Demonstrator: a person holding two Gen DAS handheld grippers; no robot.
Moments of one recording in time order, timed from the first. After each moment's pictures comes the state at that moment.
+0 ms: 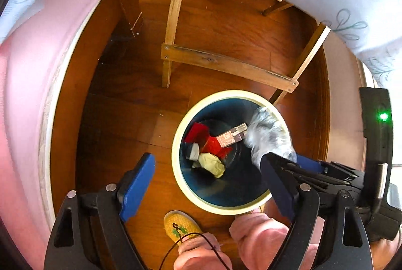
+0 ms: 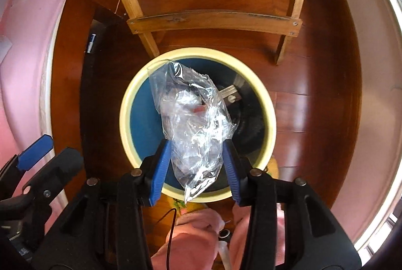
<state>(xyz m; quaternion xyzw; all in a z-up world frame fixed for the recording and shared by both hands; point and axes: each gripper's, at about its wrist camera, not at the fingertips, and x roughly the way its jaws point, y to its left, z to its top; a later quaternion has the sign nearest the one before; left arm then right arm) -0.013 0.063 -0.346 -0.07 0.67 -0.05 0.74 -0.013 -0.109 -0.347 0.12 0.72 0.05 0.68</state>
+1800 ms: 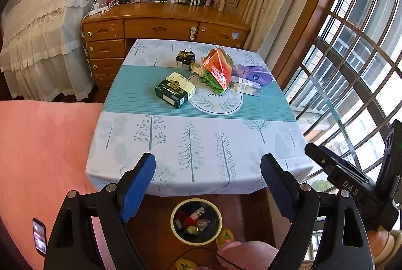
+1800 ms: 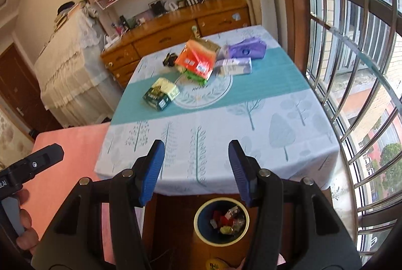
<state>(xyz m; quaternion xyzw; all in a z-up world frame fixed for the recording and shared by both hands) 0.026 0.048 0.222 -0.03 0.46 -0.16 0.87 -0.025 -0.214 0.213 0.19 0.39 -0.02 0.90</state>
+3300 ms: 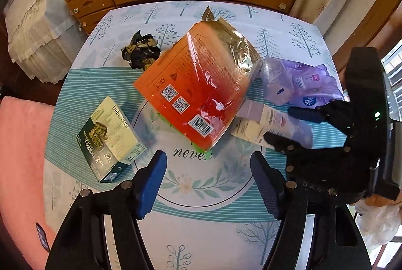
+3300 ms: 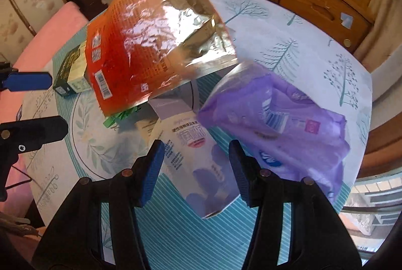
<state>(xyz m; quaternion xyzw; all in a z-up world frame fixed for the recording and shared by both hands) 0.375 -0.189 0.037 0.02 0.60 -0.03 0.80 0.402 -0.324 -0.009 -0.10 0.54 0.28 0.79</state>
